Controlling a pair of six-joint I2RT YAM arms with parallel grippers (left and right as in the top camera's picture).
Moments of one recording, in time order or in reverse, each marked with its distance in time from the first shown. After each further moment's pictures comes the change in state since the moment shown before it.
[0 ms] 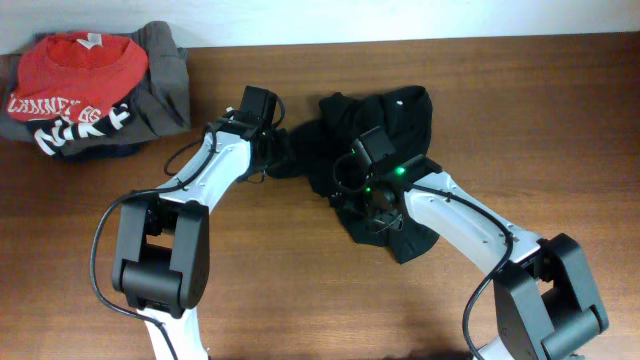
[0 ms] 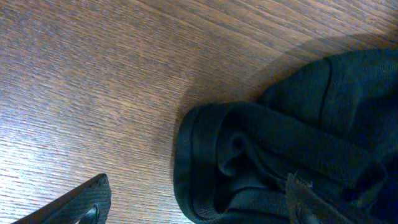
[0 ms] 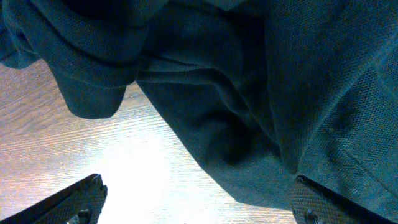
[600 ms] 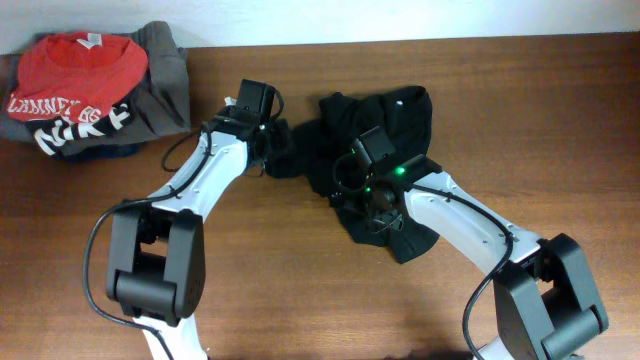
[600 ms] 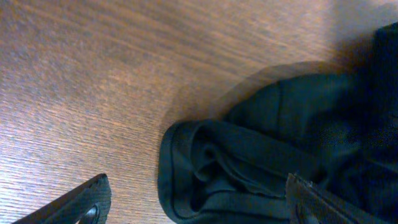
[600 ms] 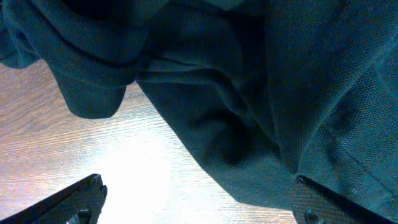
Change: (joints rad) left arm 0.000 -0.045 0.000 0.044 0.000 0.011; right arm 0.000 0.000 0.000 0.000 0.000 0.000
